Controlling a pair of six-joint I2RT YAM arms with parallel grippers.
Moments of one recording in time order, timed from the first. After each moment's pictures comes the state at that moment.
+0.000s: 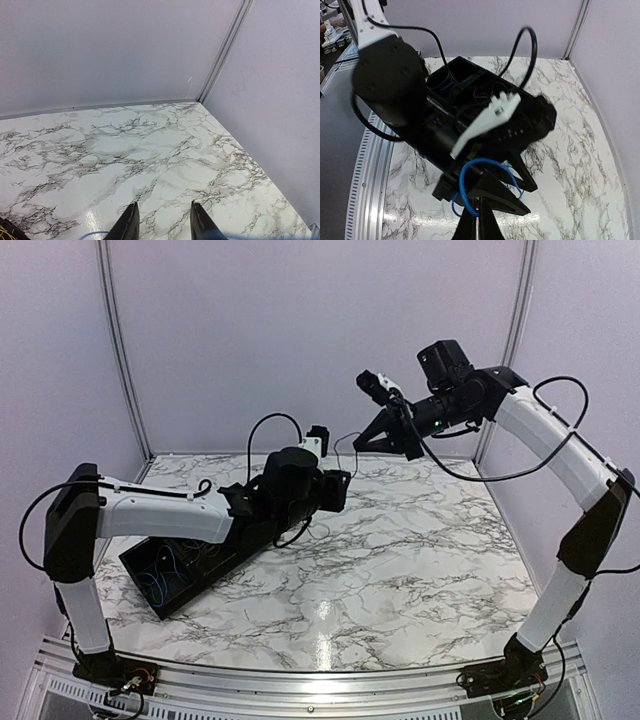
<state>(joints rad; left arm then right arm) -1.03 1.87 1.36 0.27 -0.41 -0.43 0.55 1.71 1.90 -1.01 -0.83 -0.66</state>
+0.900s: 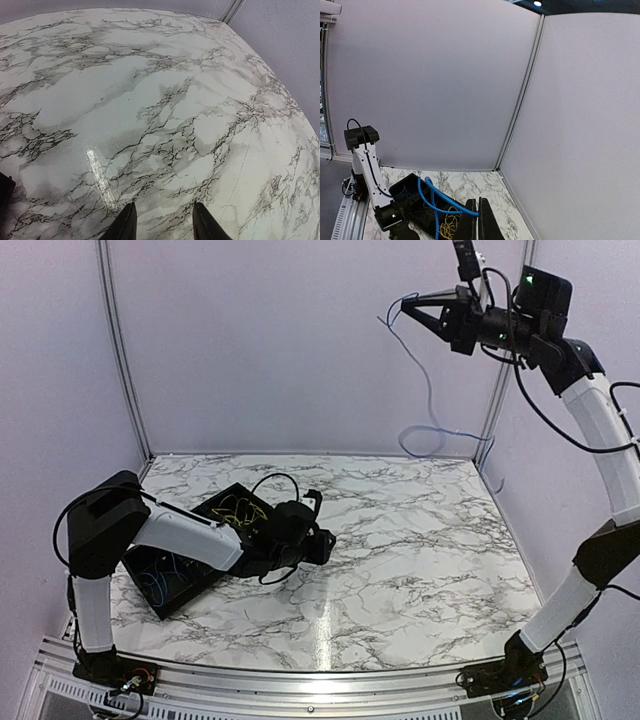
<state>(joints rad) -1.01 2.01 1.16 0.30 -0.26 -0.56 0.41 1.60 2.22 -0.50 -0.93 -0.16</state>
